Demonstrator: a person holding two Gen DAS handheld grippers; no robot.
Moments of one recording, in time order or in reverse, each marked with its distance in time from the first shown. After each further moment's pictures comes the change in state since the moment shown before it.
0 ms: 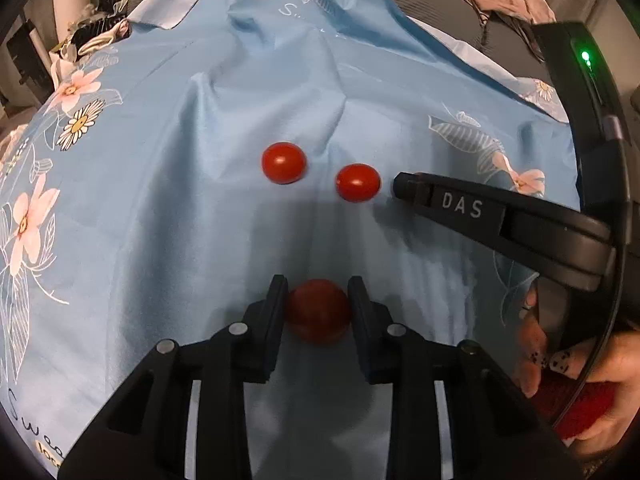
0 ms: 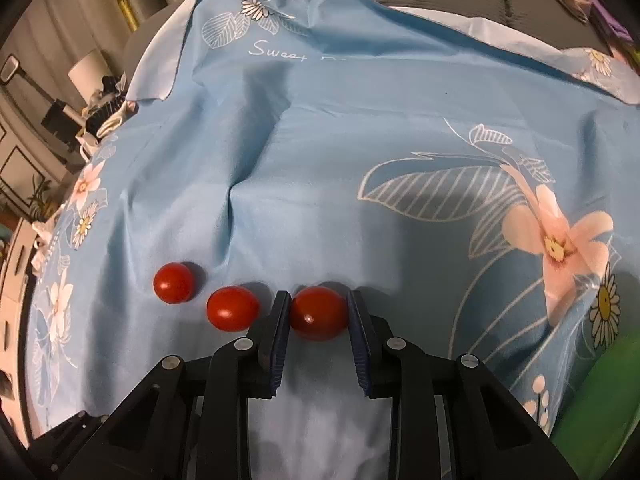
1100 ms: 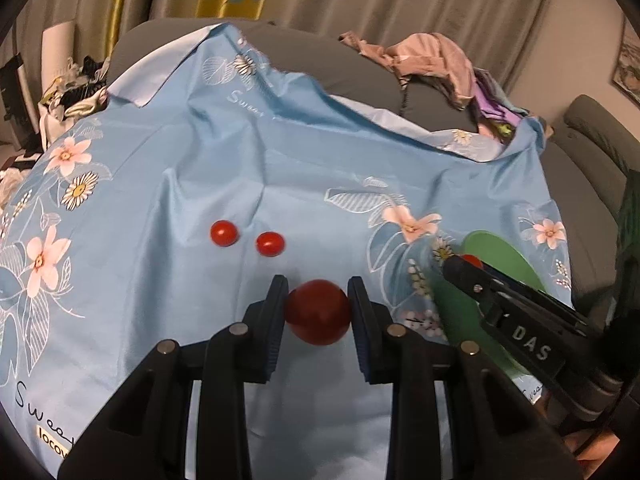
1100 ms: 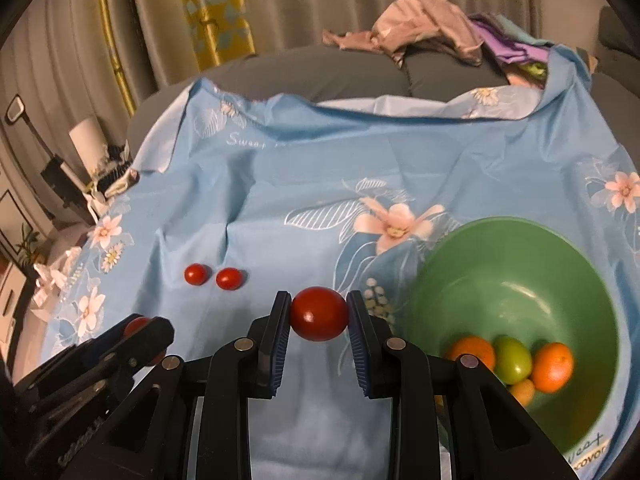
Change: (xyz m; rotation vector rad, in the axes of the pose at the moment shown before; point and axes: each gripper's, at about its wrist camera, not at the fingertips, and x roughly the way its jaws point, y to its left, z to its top) left arm -0.089 -0.035 -0.011 0.065 -0.248 -0.170; right arm -0.142 -0.028 -0.066 0.101 -0.300 -0.101
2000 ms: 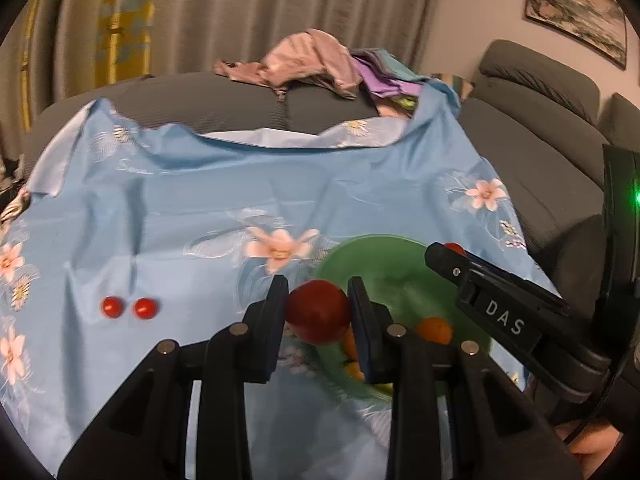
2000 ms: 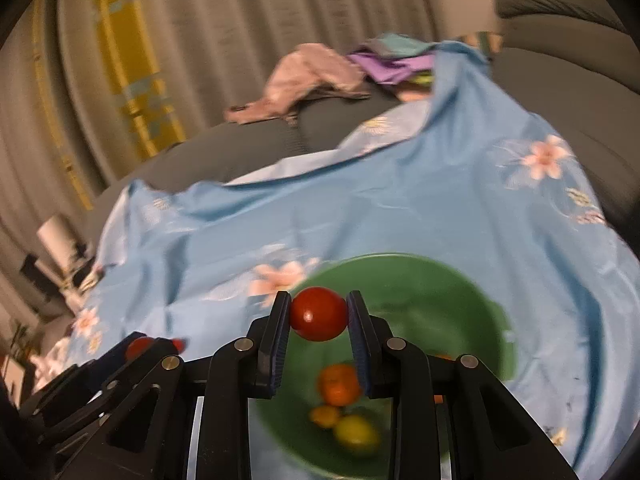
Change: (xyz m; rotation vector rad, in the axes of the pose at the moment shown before) left arm 0.010 -0.132 0.010 0.289 -0.029 -0.160; right arm -0.060 -0.106 0.005 0.254 -0.169 -0.141
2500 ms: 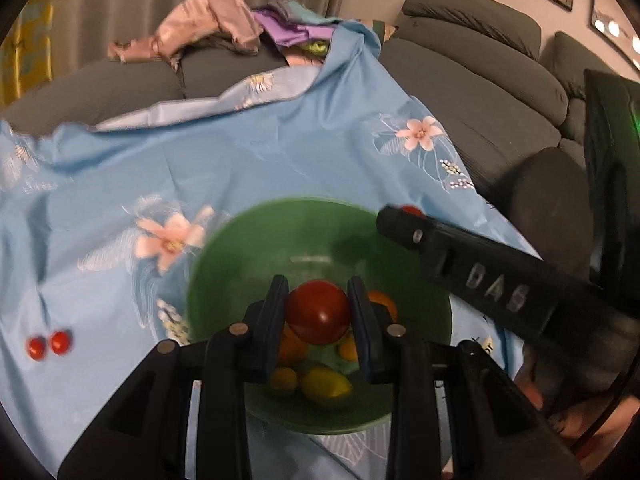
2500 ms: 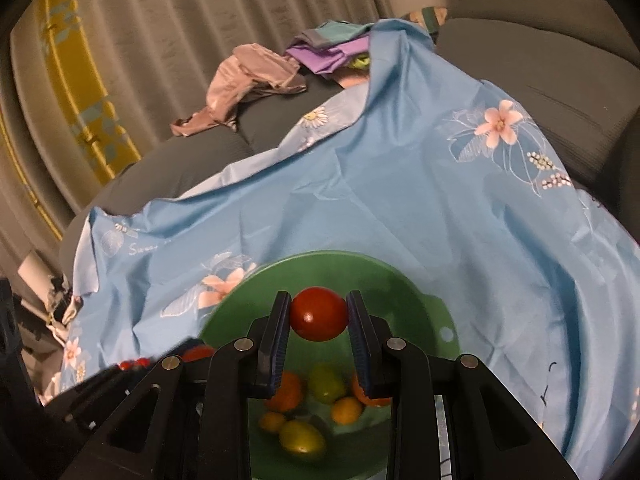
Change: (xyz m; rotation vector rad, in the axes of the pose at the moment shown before) left arm 0.062 -0.042 -0.006 0.152 0.163 -0.231; right arm 0.009 -0.048 0.004 0.121 0.031 -0.055
